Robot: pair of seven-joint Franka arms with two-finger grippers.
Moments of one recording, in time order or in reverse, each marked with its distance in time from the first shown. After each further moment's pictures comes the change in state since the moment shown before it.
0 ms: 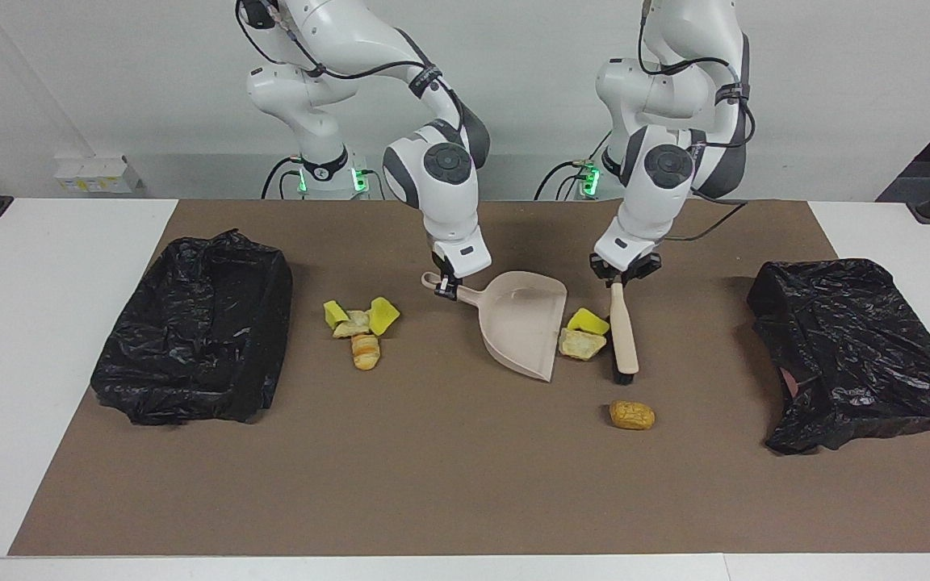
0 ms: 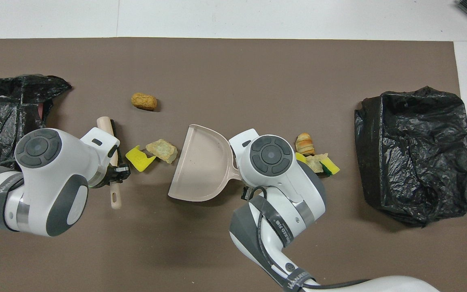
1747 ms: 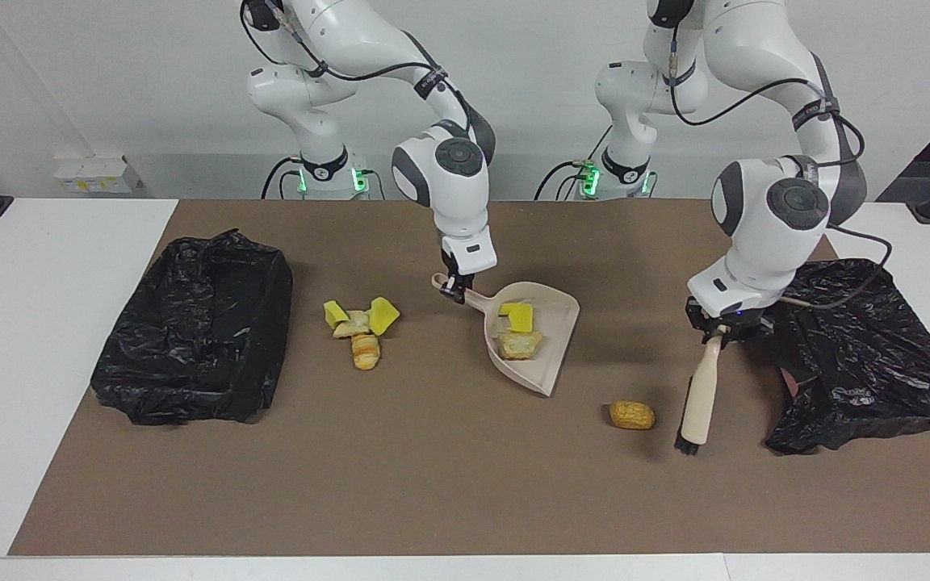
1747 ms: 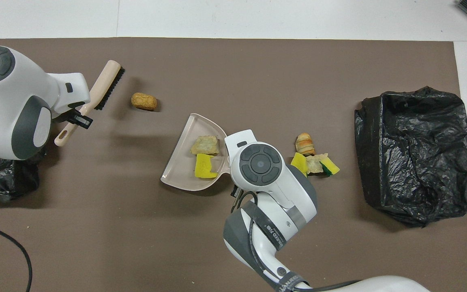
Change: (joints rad) left arm 0.290 0.353 0.033 0.560 0.093 -0.083 0.663; right arm 0.028 0.024 0.000 0.013 -0.048 0.070 0.175
